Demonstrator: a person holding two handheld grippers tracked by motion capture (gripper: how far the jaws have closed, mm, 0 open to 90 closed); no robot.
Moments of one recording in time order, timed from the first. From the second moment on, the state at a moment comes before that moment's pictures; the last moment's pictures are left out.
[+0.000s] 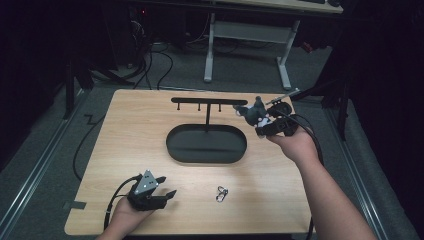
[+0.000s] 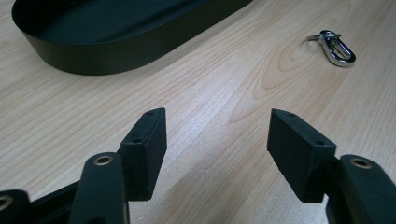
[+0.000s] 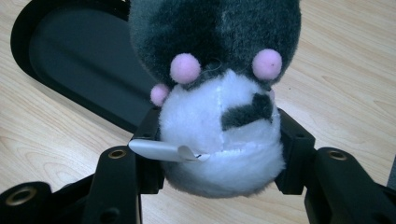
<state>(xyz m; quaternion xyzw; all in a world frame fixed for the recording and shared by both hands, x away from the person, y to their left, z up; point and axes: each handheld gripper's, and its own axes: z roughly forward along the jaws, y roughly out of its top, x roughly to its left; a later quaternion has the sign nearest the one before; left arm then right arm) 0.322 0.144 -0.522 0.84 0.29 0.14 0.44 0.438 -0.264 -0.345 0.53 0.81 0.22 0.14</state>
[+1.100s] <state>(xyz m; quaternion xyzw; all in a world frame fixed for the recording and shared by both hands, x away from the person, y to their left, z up) 0.321 0.142 -0.523 0.84 0.29 0.14 0.43 0.438 -0.250 -0.402 0.53 0.81 0.21 0.11</state>
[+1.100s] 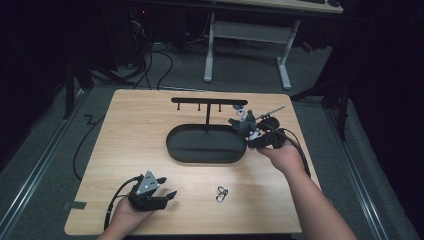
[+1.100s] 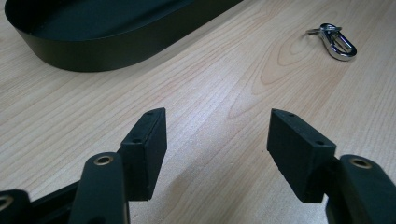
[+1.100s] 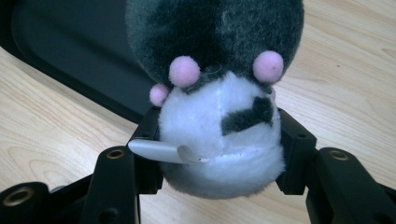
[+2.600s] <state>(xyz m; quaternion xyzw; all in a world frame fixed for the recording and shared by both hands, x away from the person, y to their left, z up) 0.321 0.140 -0.522 0.84 0.29 0.13 0.43 0.359 -0.251 -0.465 0.49 0.81 0.31 0.11</state>
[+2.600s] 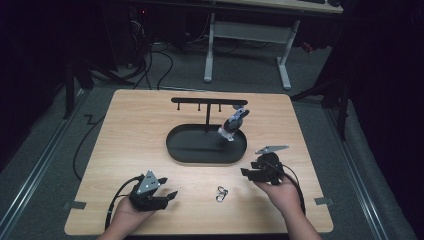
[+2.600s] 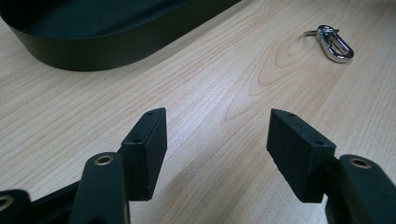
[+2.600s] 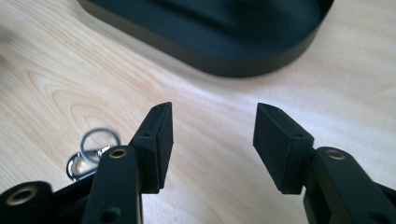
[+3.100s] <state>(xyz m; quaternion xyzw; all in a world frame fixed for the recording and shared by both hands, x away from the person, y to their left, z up) 0.319 0.135 -0.523 0.85 0.28 0.13 0.43 0.305 -0.264 -0.514 0.49 0.78 0.37 0.12</state>
